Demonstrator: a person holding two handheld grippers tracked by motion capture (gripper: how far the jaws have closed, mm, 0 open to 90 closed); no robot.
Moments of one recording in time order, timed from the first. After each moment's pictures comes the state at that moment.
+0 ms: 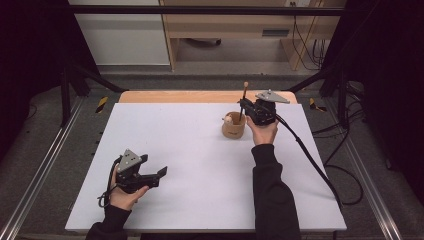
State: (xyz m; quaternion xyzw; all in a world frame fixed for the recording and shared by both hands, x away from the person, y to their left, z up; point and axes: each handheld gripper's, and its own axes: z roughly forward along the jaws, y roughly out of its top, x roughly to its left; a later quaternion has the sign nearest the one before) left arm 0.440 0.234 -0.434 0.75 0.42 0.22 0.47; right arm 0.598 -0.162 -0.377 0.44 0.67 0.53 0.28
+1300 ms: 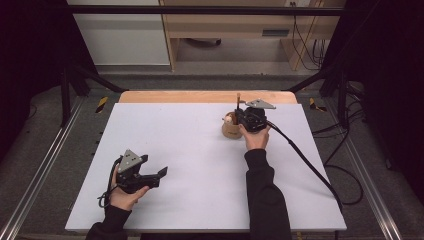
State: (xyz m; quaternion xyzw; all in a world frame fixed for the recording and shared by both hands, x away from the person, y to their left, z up) left arm 0.440 0.233 -0.434 0.75 0.41 0.22 0.46; right arm 0.609 -0.145 -0.419 0.46 0.70 0.48 0.27
